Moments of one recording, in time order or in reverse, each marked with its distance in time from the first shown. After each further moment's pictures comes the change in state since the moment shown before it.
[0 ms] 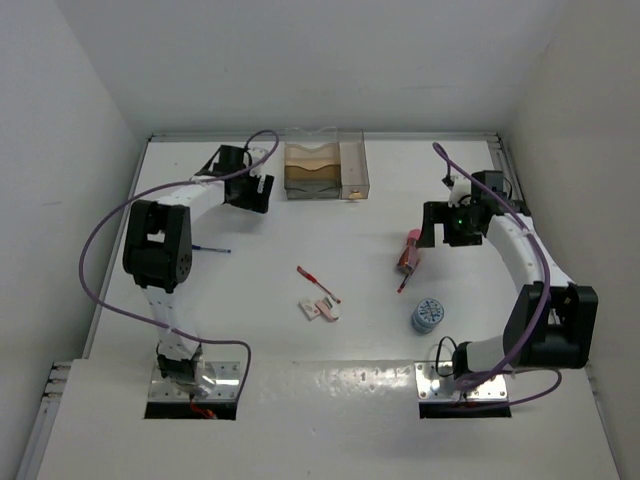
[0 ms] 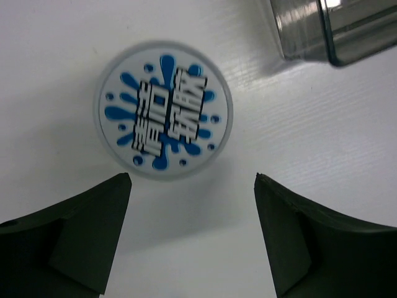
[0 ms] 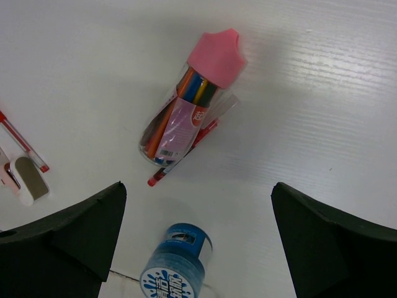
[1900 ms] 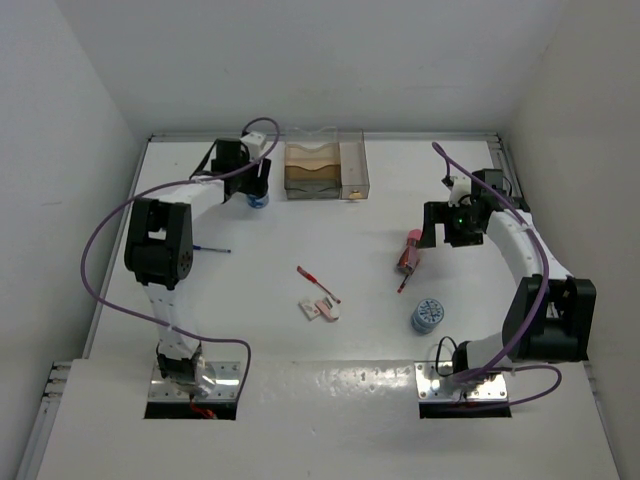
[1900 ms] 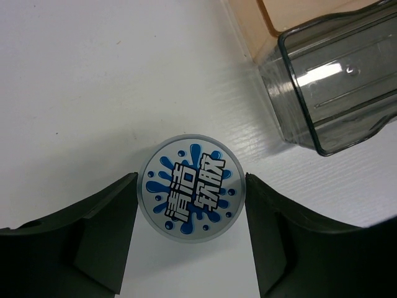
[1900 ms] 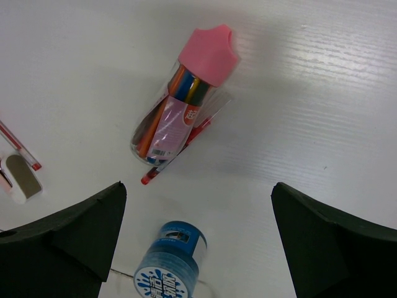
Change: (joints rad) left arm 0.018 -0.015 -0.086 0.327 0.027 0.020; right arm -0.011 0.040 0.023 -0.021 0.007 -0.025
